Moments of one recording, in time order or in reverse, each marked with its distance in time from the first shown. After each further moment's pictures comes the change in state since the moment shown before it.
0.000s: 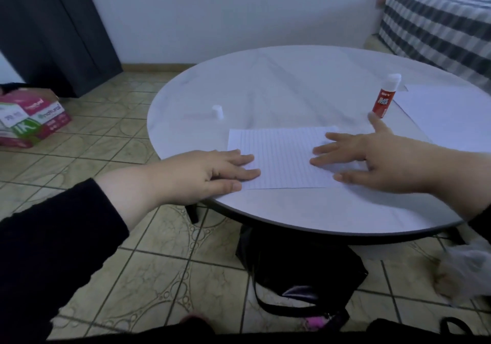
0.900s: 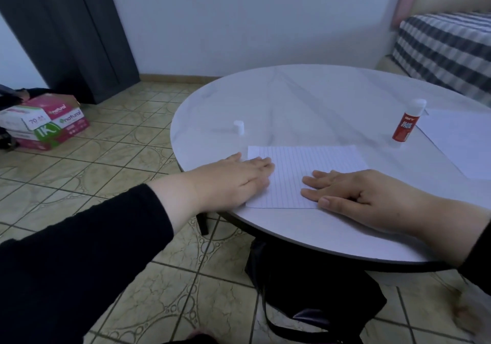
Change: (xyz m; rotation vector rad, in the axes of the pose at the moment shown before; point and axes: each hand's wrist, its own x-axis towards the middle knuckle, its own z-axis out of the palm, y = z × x) left_hand 0.016 0.000 -0.001 0.161 0.000 -0.125; right_hand 0.022 -0.037 0.023 0.337 0.116 -0.166
